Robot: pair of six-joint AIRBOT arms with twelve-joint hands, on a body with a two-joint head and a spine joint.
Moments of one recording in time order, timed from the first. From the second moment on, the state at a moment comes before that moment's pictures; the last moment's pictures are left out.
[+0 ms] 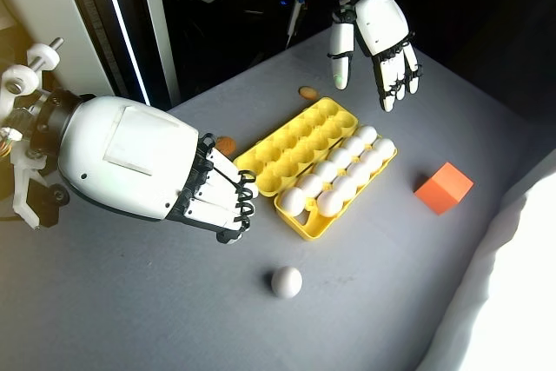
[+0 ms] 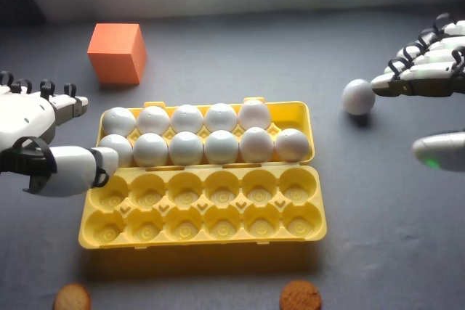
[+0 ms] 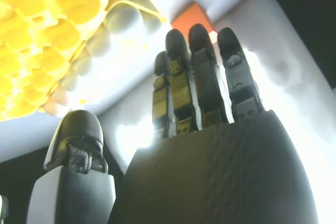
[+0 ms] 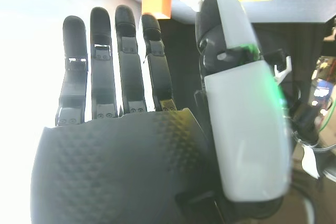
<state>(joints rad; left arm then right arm) 0.30 -0.68 0.58 -1.53 -0.75 2.27 -0.21 -0.60 0.76 -0.28 0.21 -0.73</state>
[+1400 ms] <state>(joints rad) 0.28 -0.69 0.60 -1.60 -0.80 2.31 -0.17 -1.01 1.22 -0.01 0.10 -0.72</state>
